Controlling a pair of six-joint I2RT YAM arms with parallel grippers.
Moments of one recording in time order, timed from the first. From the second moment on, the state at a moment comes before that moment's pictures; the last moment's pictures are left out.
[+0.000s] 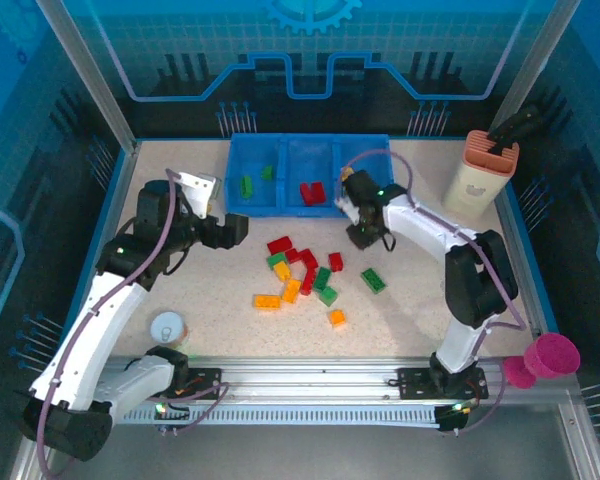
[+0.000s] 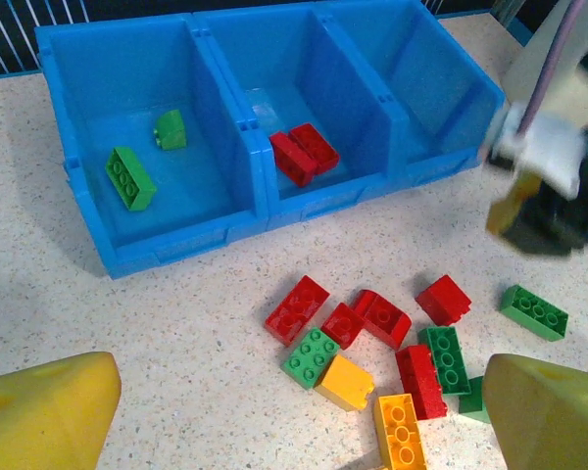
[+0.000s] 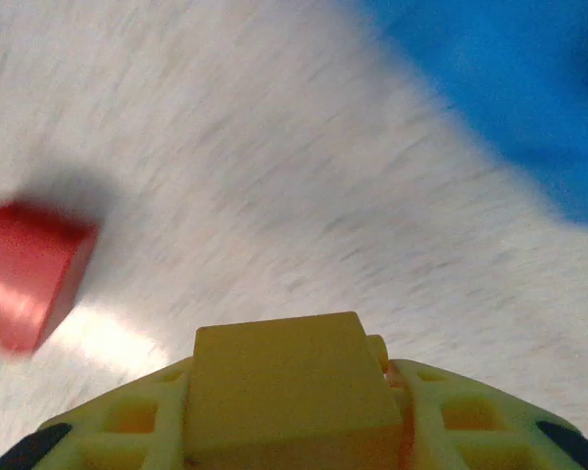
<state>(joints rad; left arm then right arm) -0.25 0.99 1.09 -0.69 0.22 -0.09 0.46 1.77 1.38 -0.86 0.21 -0.17</state>
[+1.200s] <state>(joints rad) -0.25 1.02 1.10 -0.68 0.22 -0.12 0.28 2.49 2.32 -0.93 0.25 -0.09</state>
